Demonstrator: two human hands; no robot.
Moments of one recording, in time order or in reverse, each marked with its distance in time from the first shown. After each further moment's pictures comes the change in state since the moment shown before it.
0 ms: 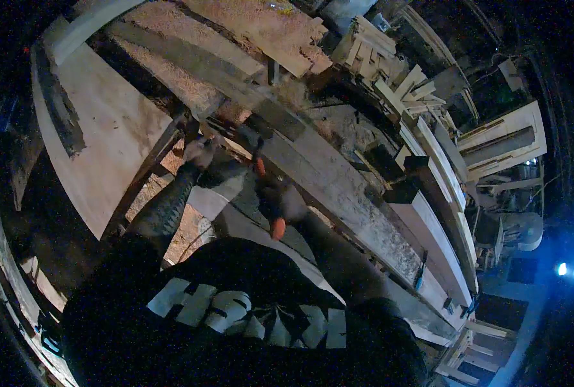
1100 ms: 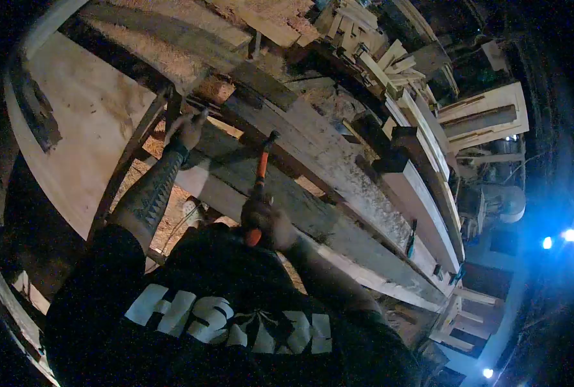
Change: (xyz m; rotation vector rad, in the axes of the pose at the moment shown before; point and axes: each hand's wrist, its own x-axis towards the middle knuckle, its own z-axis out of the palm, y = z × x) left_hand 0.030 -0.072 0.080 -0.110 0.090 0.199; right_hand -0.047 -0.096 0.077 -0.179 0.236 0.014
